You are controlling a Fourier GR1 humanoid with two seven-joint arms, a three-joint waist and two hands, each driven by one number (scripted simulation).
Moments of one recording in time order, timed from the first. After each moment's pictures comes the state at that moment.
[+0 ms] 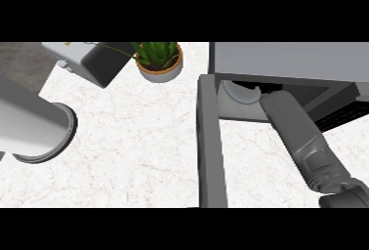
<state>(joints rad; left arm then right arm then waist) 0.41 0.05 0.66 -2.25 0.61 -0.55 0.12 -1.01 -0.15 -0.17 -0.27 0.36 -0.58 -0.60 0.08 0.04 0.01</state>
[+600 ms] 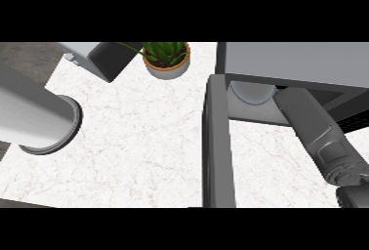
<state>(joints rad) 0.34 0.07 0.63 -2.21 0.58 -0.54 0.13 -1.07 -0.24 -0.14 -0.13 0.45 -0.78 -0.56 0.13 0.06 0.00</state>
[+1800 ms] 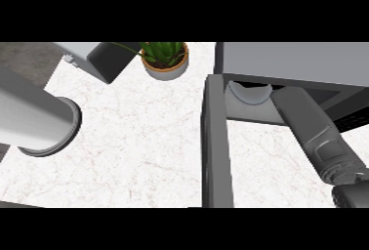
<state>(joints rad) 0.29 0.08 0.52 -2.14 0.47 -0.65 0.11 -1.08 -0.22 -0.20 -0.12 0.40 -0.58 -0.67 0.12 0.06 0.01</state>
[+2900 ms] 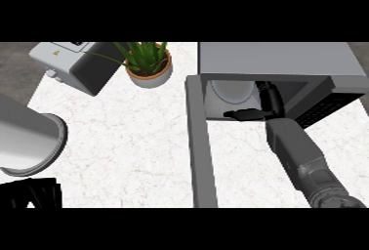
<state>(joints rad) 0.26 0.01 0.23 -2.18 0.36 -0.62 0.17 -0.88 -0.14 -0.37 -0.15 0.18 -0.05 -0.90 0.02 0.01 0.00</state>
